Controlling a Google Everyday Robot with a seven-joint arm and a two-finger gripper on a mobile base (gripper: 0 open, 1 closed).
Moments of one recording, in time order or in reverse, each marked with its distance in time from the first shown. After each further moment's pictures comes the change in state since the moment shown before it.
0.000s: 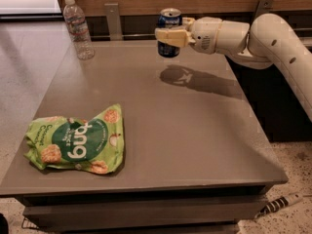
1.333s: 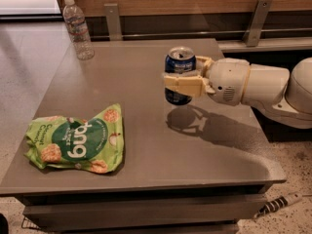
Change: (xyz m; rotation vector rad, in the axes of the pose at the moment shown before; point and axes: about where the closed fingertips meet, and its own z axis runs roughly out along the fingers) arm 0.013 0.162 -0.081 0.007 0.048 0.029
